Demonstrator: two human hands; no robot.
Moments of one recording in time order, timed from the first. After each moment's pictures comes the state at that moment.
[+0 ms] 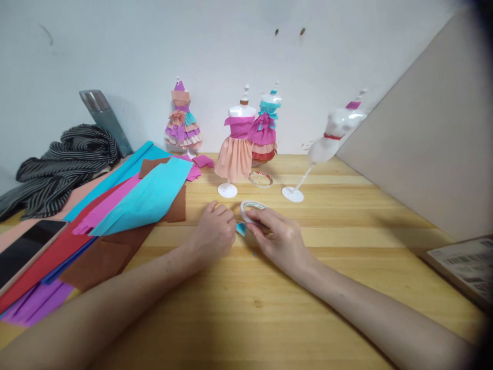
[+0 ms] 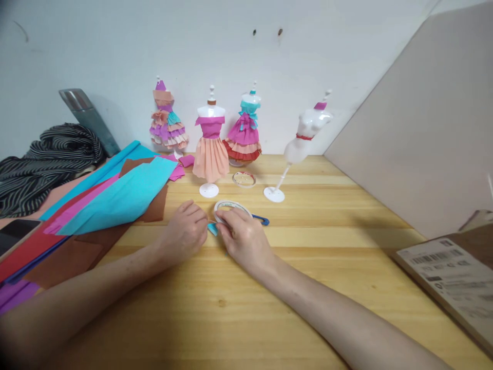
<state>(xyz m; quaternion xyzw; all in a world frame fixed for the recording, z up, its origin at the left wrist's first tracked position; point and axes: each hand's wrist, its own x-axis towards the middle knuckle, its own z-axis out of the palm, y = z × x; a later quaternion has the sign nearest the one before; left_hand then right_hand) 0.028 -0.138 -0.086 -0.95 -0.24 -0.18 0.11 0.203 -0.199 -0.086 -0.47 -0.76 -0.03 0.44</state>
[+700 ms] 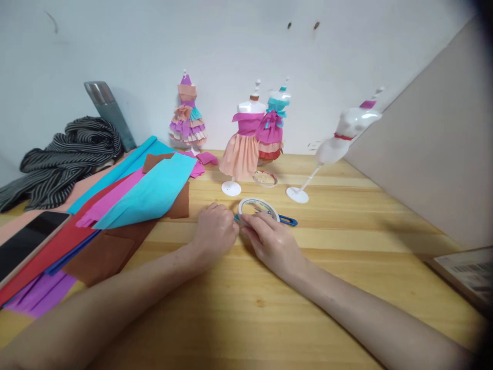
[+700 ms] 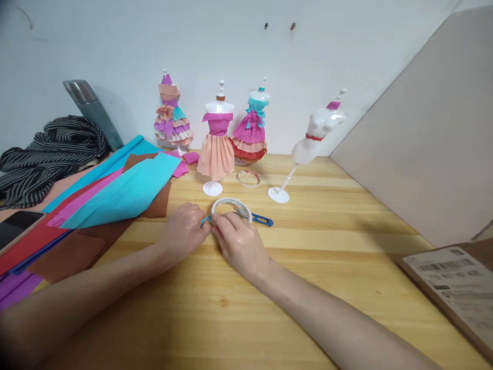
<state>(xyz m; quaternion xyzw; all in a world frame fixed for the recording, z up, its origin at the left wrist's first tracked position) 0.038 -0.145 -0.080 -0.89 -0.44 -0.16 0.00 0.191 -0.199 -0.094 -0.46 -0.80 -0.13 0.37</state>
